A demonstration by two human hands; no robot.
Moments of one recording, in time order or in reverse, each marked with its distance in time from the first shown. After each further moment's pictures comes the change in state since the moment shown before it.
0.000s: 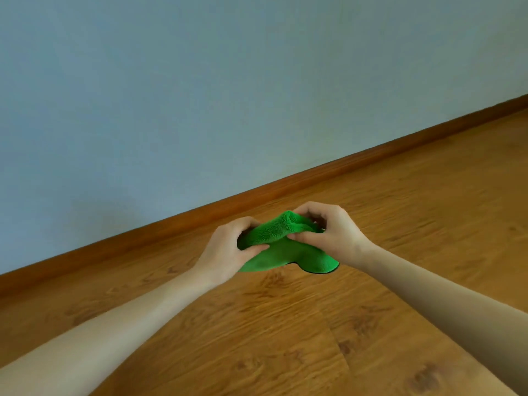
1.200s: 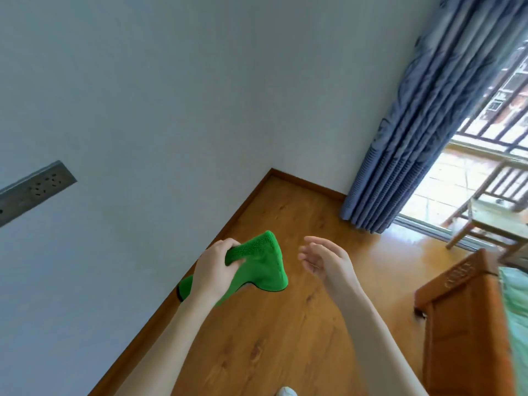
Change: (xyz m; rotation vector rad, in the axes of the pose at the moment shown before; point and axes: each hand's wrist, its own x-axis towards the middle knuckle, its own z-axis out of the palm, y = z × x) left_hand -0.032 0.750 -0.204 0.136 -0.234 0.397; right_hand -0.352 -0.538 -0.473 0.807 1.107 0.548
